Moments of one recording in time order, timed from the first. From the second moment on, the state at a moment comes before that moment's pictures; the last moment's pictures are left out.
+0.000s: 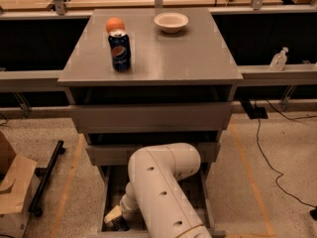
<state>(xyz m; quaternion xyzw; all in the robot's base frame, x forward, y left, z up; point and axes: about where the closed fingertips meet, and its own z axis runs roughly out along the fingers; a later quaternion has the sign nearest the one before) 0.543 0.175 0.111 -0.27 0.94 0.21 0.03</state>
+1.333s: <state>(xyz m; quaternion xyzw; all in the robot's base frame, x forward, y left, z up) 0.543 0.175 0.119 -0.27 0.94 0.21 0.03</state>
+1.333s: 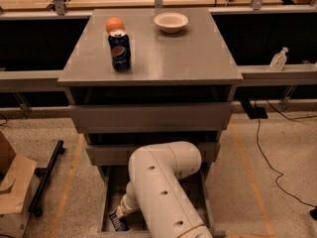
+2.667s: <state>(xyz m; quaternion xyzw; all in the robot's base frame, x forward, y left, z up) 0.534 0.172 0.138 -0.28 0.94 0.21 0.02</state>
